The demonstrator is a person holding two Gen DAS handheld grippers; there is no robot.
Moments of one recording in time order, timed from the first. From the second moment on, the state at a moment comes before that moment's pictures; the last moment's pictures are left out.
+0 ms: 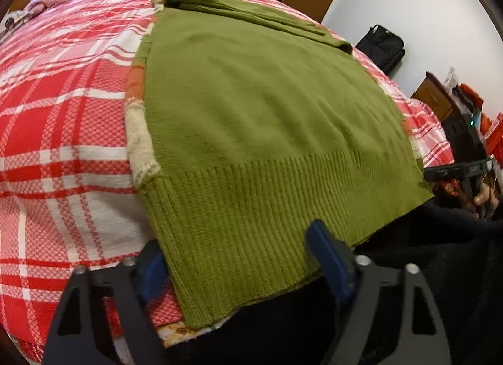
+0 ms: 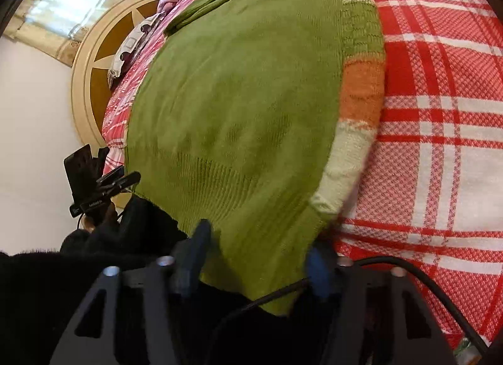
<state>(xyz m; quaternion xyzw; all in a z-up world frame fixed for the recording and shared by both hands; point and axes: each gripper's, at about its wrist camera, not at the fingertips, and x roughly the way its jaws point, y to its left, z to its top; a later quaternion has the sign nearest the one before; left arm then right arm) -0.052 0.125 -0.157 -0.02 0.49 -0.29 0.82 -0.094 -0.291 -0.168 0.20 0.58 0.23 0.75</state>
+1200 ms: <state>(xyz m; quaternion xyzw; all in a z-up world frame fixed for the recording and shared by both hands) 0.101 0.116 -0.050 0.02 0.40 -0.23 0.88 0.031 -0.352 -0.114 0.36 0.39 0.17 0.83</state>
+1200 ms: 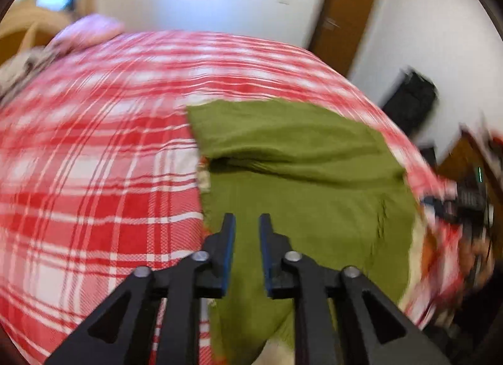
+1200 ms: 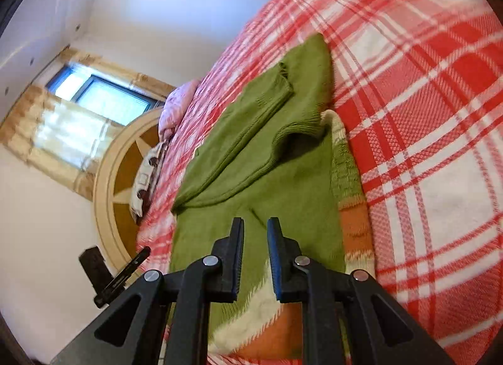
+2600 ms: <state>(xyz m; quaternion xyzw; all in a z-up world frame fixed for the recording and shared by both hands) 0.036 0.066 -0.099 0.12 0.43 -0.36 0.82 0.072 -0.227 -0.122 -0.07 0.46 0.19 0.87</state>
